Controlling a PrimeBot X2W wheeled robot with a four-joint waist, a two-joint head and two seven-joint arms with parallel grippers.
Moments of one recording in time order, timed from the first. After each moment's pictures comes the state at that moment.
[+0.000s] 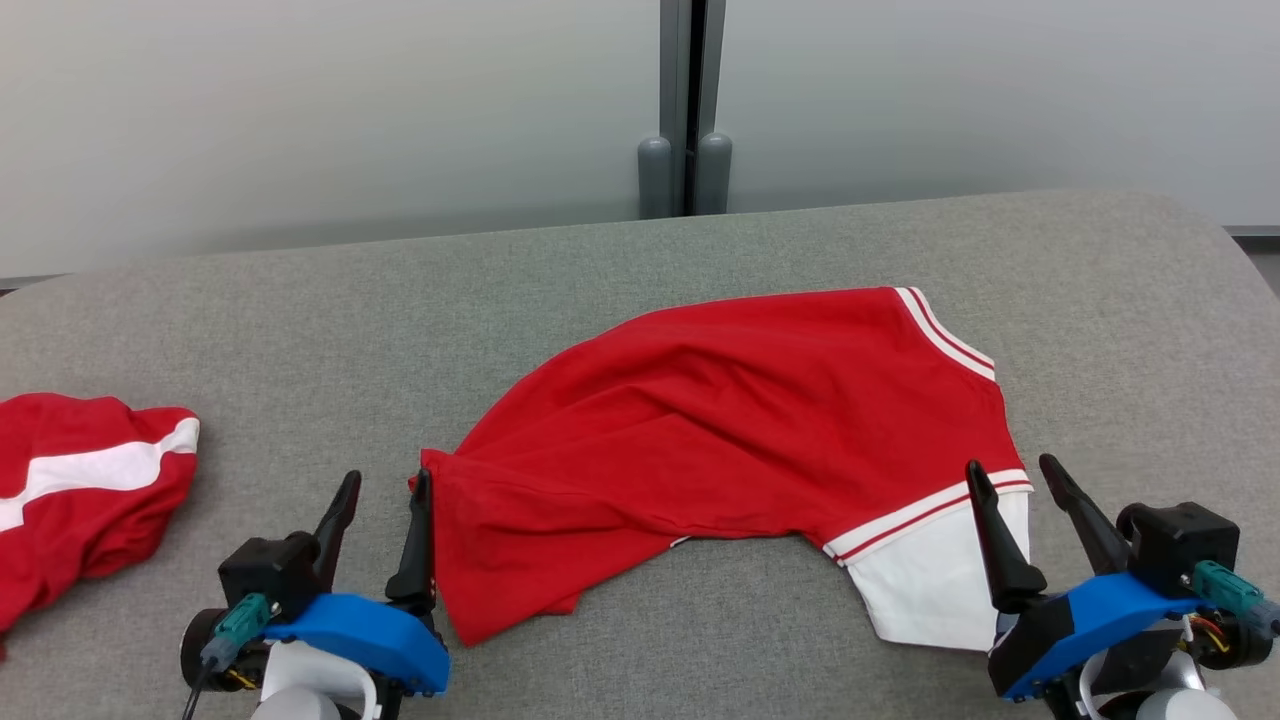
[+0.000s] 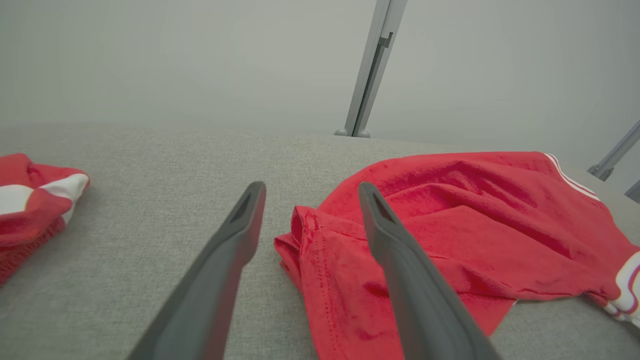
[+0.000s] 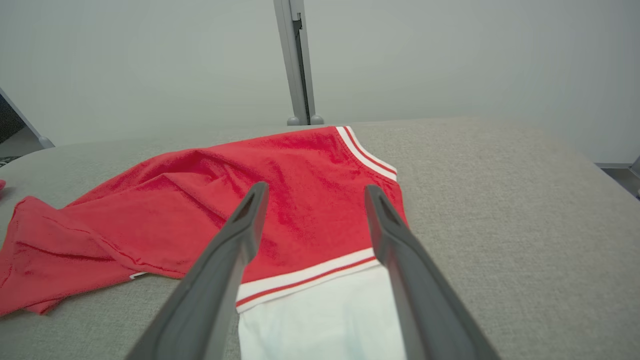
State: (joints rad) left arm -0.14 0.12 -0.14 0.40 -0.32 -0.13 -0.18; right arm -0.04 -0.05 -0.04 0.04 0.17 0.13 0.08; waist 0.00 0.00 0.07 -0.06
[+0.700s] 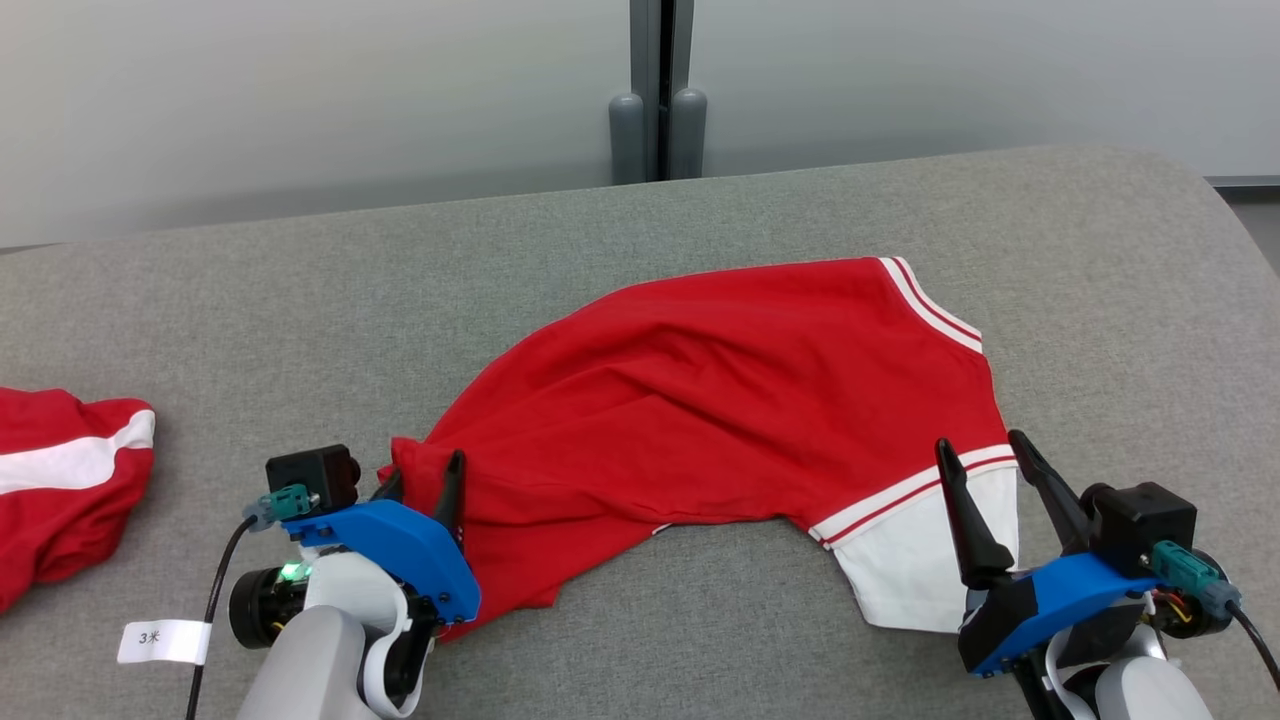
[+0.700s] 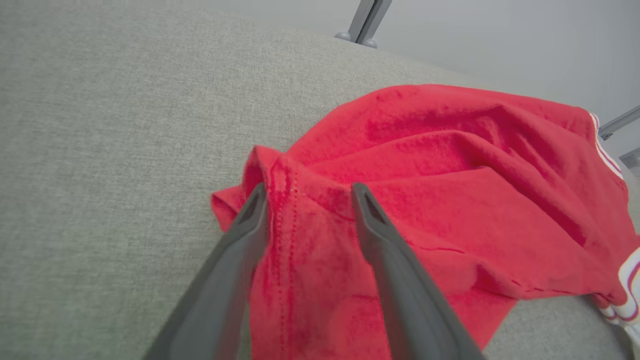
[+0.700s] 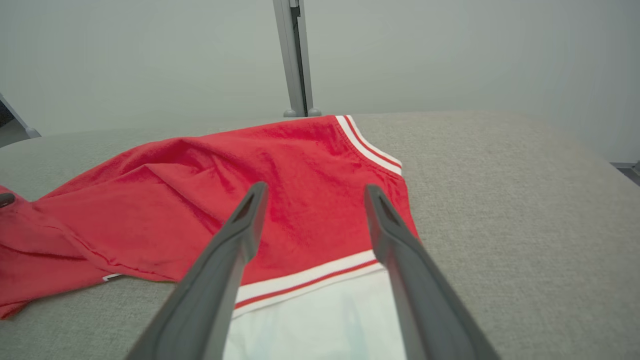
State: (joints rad) left arm -0.33 0.07 -0.17 0.59 -0.46 -0.07 0.12; right arm -0.12 -0.05 0.00 0.16 0.14 0.13 -0.01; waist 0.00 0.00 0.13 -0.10
